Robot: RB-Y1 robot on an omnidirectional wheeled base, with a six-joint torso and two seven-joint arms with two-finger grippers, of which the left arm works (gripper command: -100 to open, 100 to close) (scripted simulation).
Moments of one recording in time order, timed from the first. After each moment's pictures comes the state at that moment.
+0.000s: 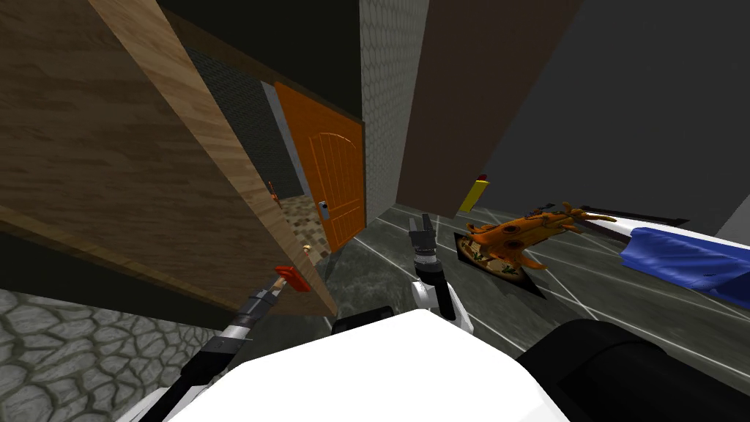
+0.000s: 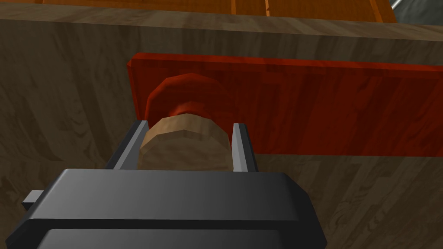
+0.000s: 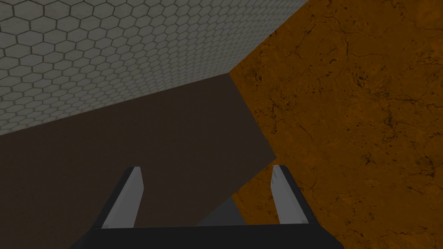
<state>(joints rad) 0.38 0.73 -0.19 -1.34 0.18 -0.75 0.47</state>
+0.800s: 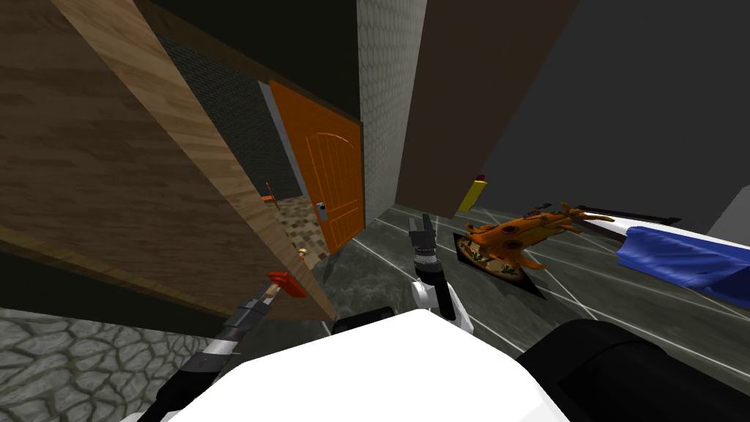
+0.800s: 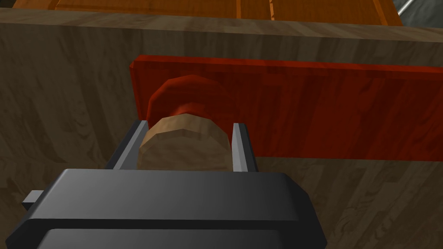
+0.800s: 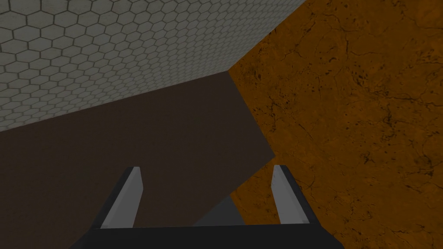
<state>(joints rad) 0.41 0.75 -0.19 -1.27 0.17 -0.87 0.48</state>
